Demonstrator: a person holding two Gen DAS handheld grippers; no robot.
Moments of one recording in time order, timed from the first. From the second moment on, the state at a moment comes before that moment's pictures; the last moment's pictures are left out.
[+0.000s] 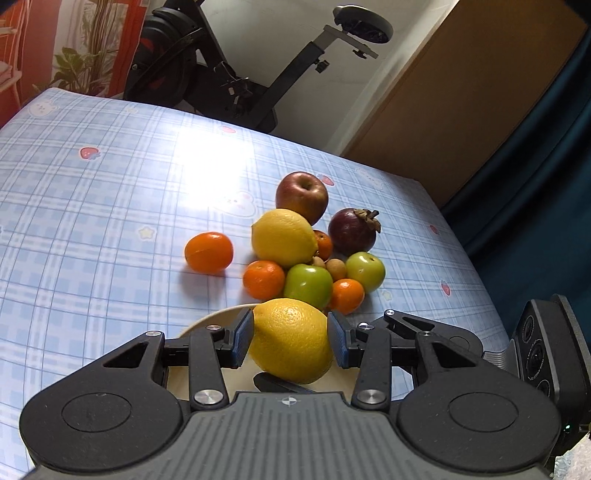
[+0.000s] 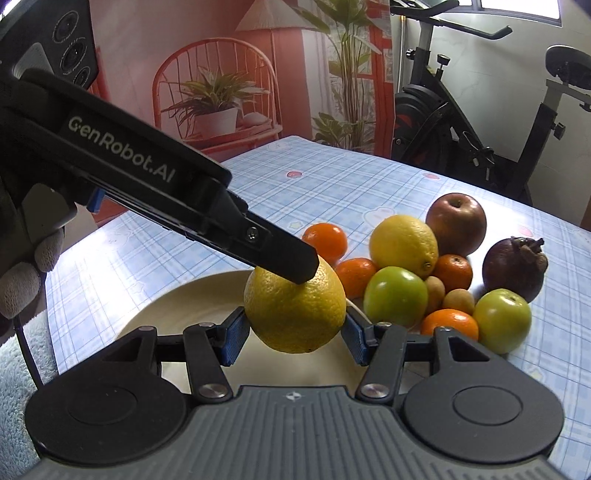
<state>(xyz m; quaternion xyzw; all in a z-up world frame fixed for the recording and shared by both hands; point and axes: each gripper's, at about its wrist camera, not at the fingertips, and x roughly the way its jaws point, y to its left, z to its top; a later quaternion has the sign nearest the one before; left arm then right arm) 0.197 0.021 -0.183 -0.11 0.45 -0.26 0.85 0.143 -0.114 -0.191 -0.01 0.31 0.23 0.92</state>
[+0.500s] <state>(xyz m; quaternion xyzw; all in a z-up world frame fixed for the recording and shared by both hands) 0.196 0.040 -0.201 -0.12 0.45 -0.24 0.85 0.155 -0.096 -0.204 -0.04 0.32 0.24 0.92</state>
